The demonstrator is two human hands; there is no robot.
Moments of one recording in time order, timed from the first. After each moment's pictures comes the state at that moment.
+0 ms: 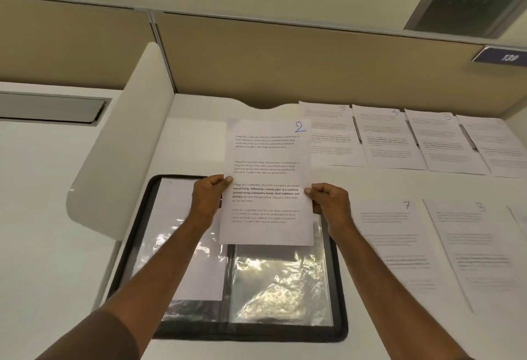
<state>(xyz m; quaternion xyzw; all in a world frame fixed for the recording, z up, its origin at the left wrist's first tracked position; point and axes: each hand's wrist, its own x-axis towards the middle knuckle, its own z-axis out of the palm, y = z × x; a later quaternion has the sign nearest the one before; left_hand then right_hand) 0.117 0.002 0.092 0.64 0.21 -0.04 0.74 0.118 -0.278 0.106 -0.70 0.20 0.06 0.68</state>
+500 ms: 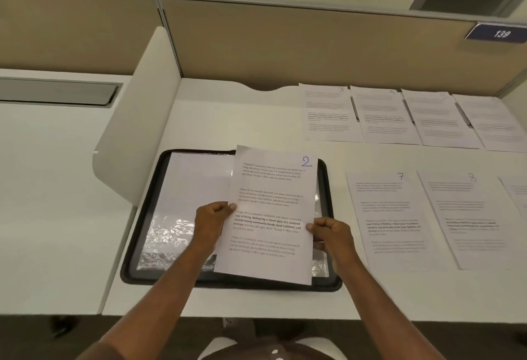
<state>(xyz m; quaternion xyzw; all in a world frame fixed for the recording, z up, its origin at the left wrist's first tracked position) -0.023 -0.009 0.069 0.65 0.26 -0.10 0.71 -0.042 -0.294 0.082 -0.66 0.24 0.15 0.69</state>
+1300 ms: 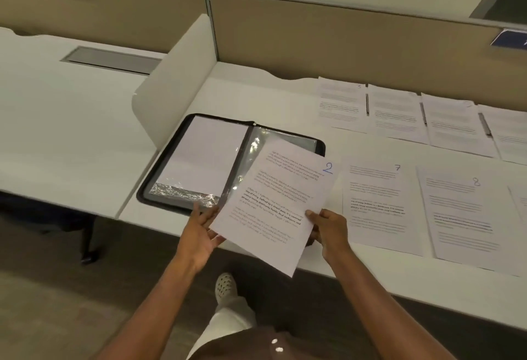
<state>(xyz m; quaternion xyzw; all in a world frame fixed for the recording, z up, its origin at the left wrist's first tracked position) -0.212 -0.086 0.088 0.40 0.36 -0.03 0.84 -0.115 -0.359 0.078 -0.68 0.22 0.17 0.68</state>
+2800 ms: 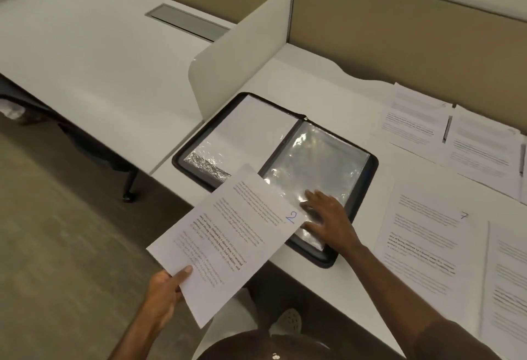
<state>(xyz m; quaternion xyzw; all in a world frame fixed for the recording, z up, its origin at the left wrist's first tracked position) -0.351 -0.101 0.031 0.43 0.54 0.10 0.72 -0.010 -0.341 -0.012 -0.86 -0.42 0.13 0.24</state>
